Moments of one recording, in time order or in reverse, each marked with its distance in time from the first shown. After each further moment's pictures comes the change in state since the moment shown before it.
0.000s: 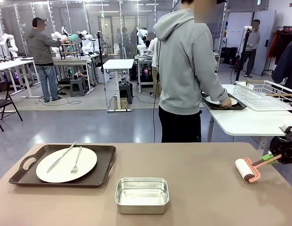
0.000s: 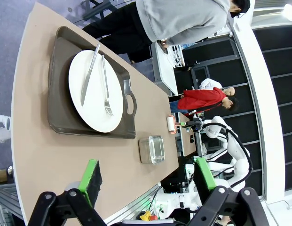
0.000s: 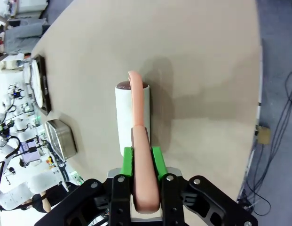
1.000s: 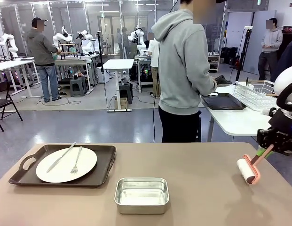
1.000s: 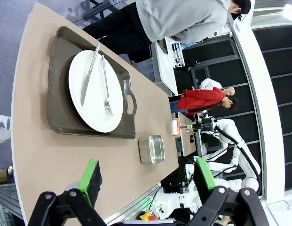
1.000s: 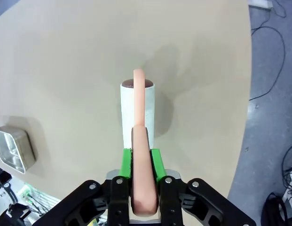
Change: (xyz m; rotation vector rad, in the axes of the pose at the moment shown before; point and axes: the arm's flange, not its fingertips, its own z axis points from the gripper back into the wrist) left arm 0.000 0.000 0.000 0.000 0.000 0.000; right arm -0.054 0.157 -0.013 -0.486 -0.050 0.080
